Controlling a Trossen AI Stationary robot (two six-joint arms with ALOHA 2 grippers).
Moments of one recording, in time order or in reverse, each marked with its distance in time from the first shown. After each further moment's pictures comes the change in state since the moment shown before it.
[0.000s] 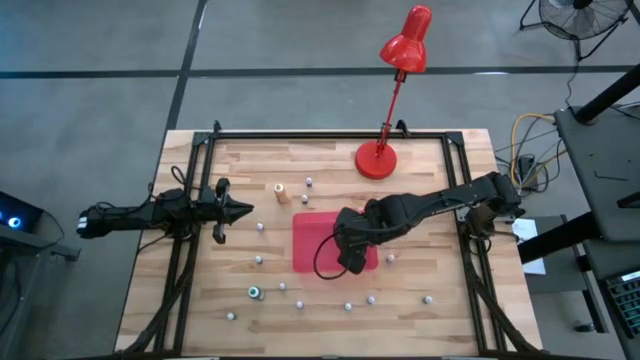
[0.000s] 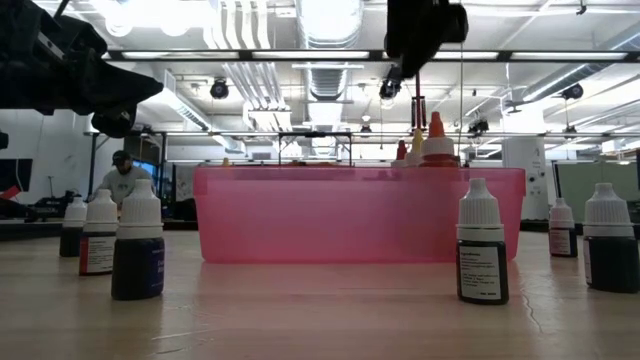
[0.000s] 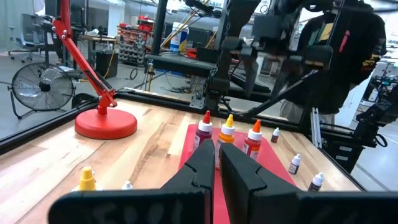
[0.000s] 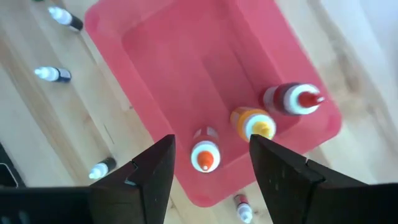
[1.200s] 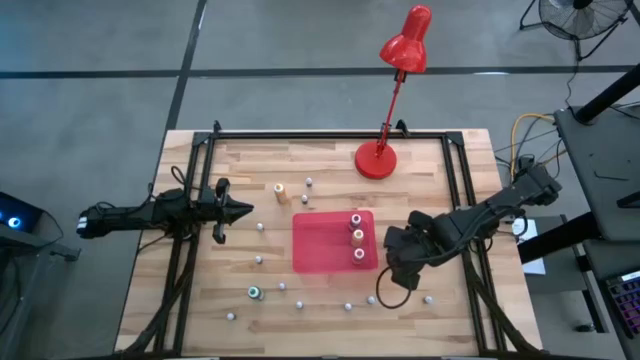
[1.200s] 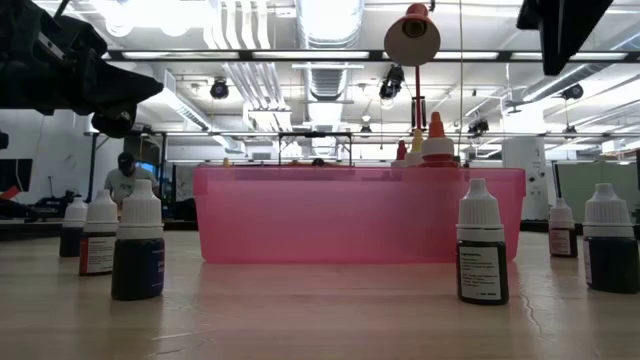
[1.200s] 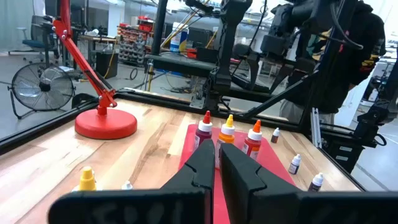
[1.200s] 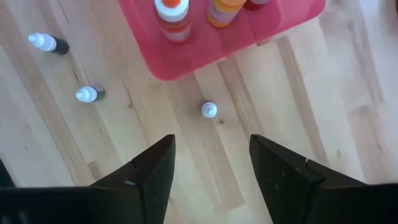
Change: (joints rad) left arm 0.000 0.000 0.000 0.000 0.000 0.000; right arm 0.233 -0.319 -0.412 -0.047 0.038 0.105
